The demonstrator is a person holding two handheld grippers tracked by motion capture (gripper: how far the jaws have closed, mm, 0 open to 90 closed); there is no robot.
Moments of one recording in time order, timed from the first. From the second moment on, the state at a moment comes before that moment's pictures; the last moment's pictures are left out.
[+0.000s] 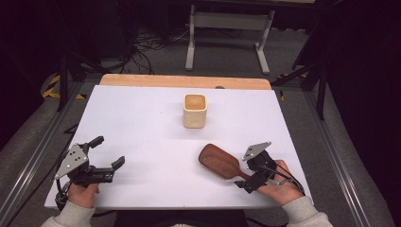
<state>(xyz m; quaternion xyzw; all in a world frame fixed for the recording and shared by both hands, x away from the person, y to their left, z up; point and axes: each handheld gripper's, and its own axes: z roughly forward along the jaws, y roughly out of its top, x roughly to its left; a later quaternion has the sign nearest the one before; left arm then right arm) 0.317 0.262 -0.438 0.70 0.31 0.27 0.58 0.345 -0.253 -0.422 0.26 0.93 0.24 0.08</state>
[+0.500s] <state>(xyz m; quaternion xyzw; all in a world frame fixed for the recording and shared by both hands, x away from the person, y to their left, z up) 0.316 0.262 -0.435 0.70 0.30 0.25 0.59 0.347 -0.245 -0.436 0.27 0.94 0.21 0.08</state>
